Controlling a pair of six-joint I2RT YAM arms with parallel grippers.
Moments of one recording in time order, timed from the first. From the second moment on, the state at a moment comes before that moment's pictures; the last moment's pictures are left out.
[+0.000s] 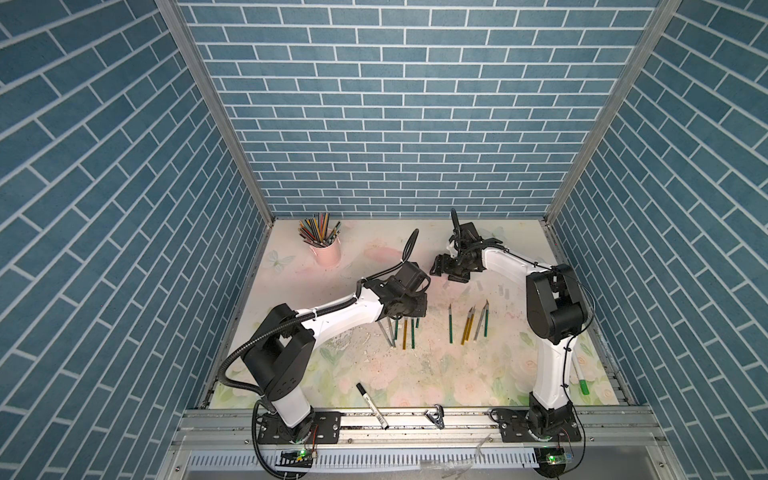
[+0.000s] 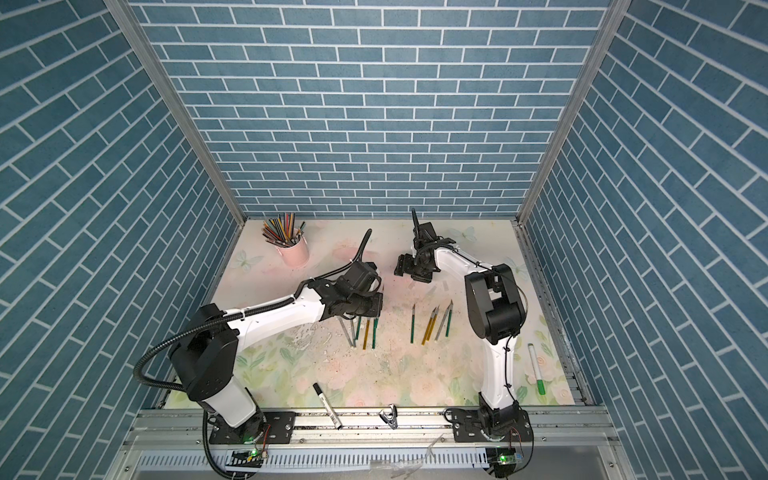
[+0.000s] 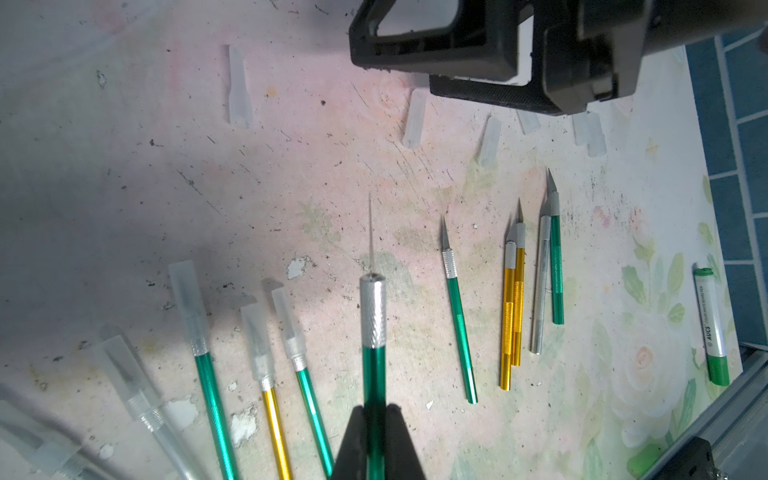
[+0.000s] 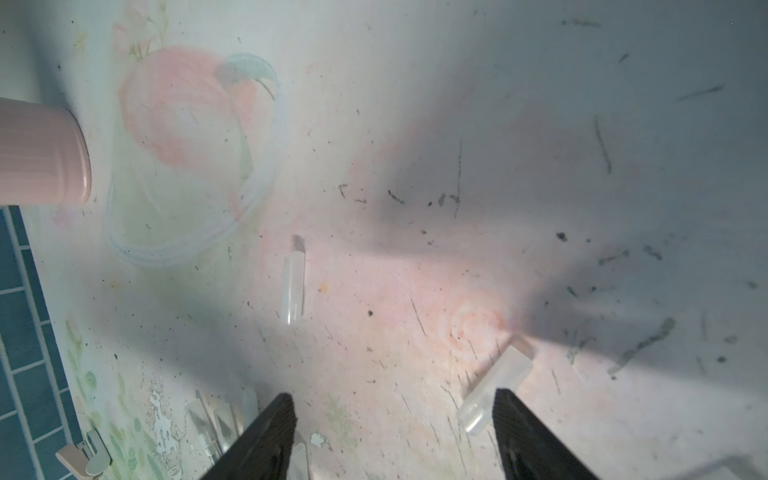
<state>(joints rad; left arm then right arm) -0.81 1.68 1.17 -0.43 0.05 -0.62 0.43 2.03 1.52 -0.60 -0.34 0.48</state>
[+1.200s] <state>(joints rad) -0.95 1.98 1.41 -0.56 -0.06 -0.79 0.28 1.62 1.11 -0.56 -0.34 0.46</state>
